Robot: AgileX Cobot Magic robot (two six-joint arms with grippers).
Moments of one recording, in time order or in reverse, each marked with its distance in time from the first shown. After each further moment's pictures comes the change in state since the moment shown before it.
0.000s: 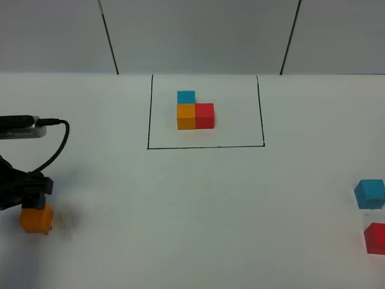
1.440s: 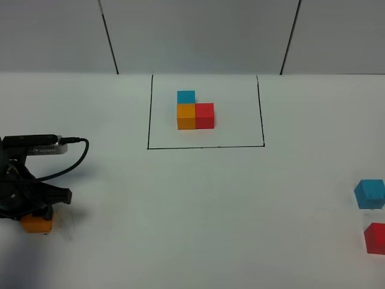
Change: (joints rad) left arm 0.000 0.243 0.000 -0.003 -0.170 0.000; right arm 0.000 0.000 0.000 0.000 0.000 0.000
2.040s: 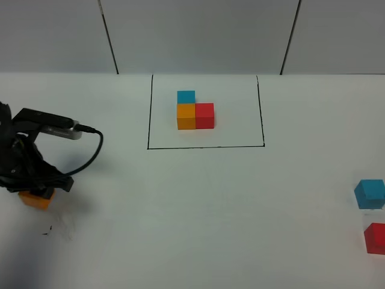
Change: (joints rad) left arm -0.078 0.000 -0.190 0.082 0.174 0.224; right arm 0.000 0.000 0.000 0.000 0.000 0.006
